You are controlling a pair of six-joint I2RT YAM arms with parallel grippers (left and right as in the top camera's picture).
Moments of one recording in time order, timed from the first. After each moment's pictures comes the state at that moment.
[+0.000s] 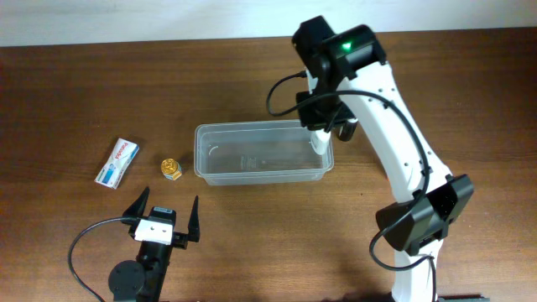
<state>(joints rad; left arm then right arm) 0.01 0.01 0.01 -0.06 0.20 0.14 0.43 2.09 2.30 -1.68 0.01 0.30</state>
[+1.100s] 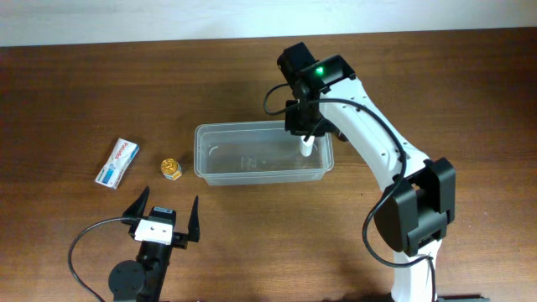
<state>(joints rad) 0.01 0.01 0.01 -0.06 0.20 0.14 0.45 2.09 1.94 -1.27 0.05 0.54</state>
